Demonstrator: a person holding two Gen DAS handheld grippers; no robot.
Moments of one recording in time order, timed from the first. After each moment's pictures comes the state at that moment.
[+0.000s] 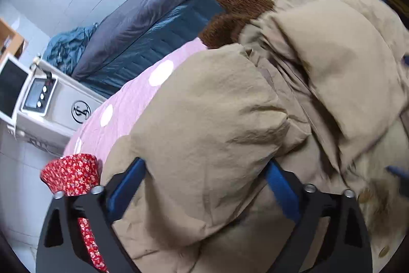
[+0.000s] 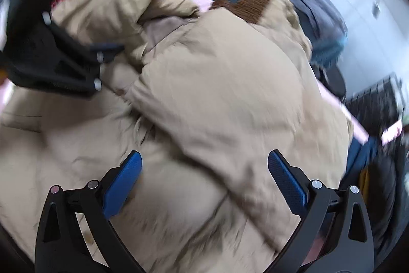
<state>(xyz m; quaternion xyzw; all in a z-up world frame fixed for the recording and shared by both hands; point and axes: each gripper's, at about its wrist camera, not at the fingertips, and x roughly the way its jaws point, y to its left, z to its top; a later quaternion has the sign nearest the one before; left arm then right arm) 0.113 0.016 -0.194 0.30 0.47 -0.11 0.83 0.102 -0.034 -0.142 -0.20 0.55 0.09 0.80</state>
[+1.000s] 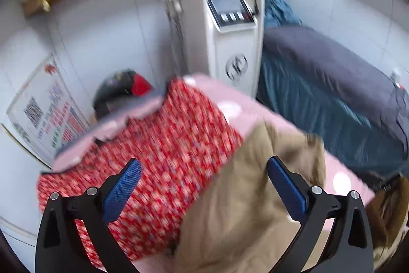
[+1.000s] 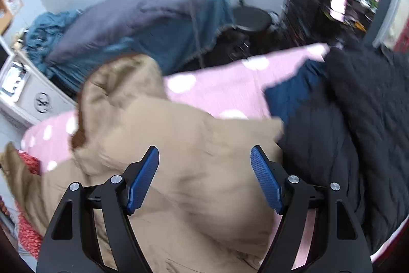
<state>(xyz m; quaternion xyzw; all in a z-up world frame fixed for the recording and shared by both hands) 0.173 0.302 -0.053 -0.08 0.37 0.32 0.87 0.144 -0.301 -0.069 0.18 0.50 -0.13 0.84</state>
